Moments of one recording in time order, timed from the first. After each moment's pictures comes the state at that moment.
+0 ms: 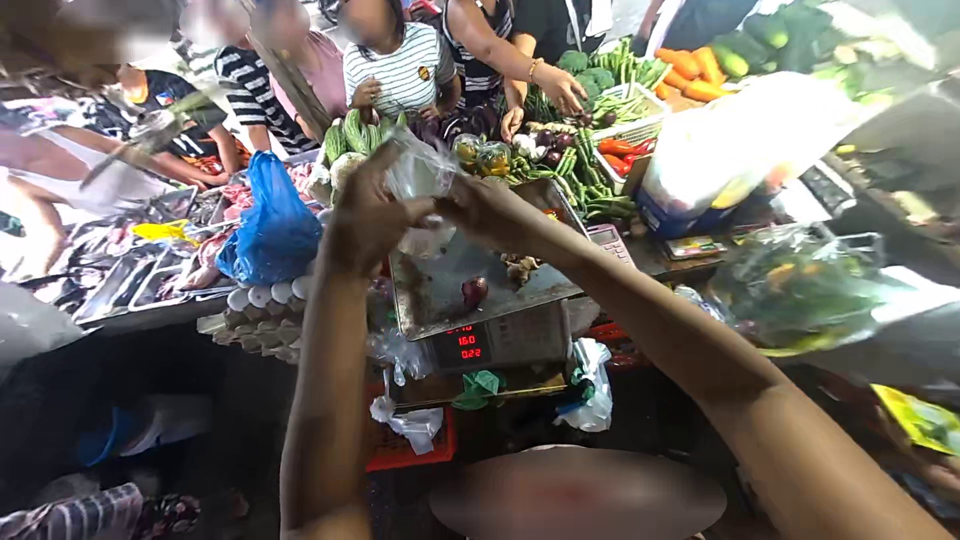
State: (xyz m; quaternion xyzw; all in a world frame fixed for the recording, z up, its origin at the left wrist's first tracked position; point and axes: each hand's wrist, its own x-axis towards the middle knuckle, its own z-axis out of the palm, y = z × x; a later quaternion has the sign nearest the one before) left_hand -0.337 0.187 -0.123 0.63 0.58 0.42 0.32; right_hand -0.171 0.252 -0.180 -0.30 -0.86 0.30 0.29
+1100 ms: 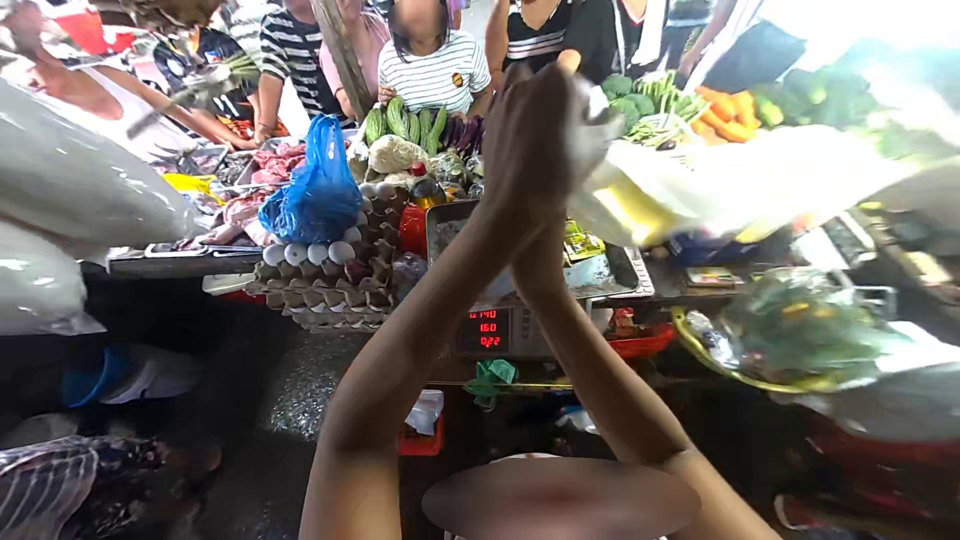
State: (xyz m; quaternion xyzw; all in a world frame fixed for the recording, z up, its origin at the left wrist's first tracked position) left_hand -0.269 0.176 -0.085 0.74 0.57 0.35 0.00; right_hand -0.223 0.162 -0.205 -0.31 -0.60 0.35 0.65
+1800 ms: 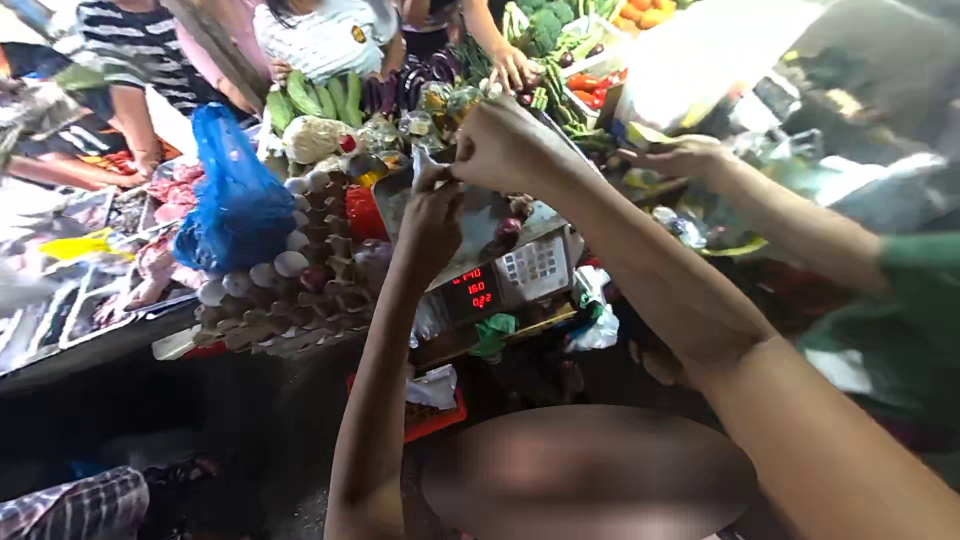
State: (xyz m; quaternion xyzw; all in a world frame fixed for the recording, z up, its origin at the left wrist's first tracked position) left_hand -0.359 0.170 -0.238 0.82 0.46 0.32 0.14; right_hand -0.198 0.208 -0.167 -0.51 -0.82 0.18 0.17
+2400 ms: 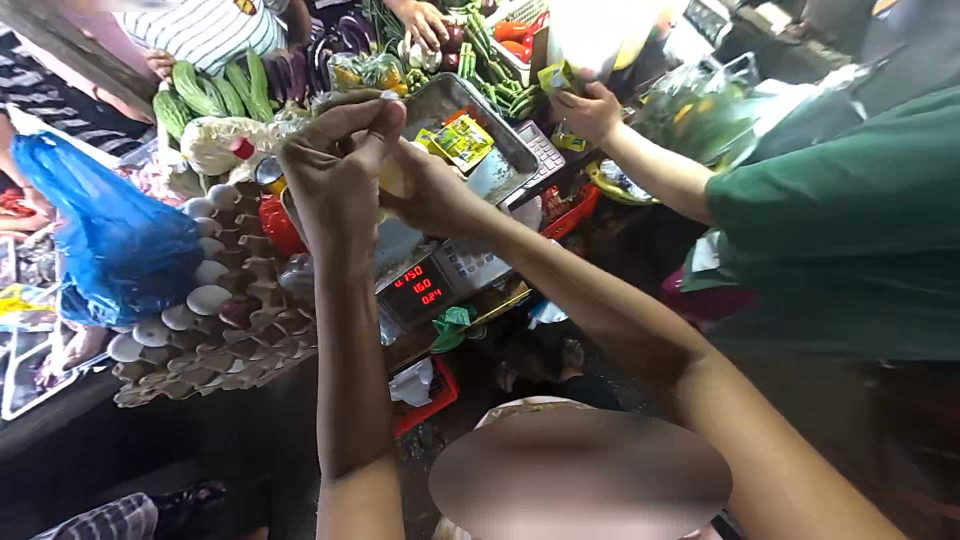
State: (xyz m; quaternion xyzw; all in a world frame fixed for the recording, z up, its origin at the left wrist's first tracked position) left_hand -0.295 0.191 -0.204 0.69 0.38 0.55 0.28; right_hand -0.173 0.193 -0.260 -0.36 -0.72 0.35 0.48
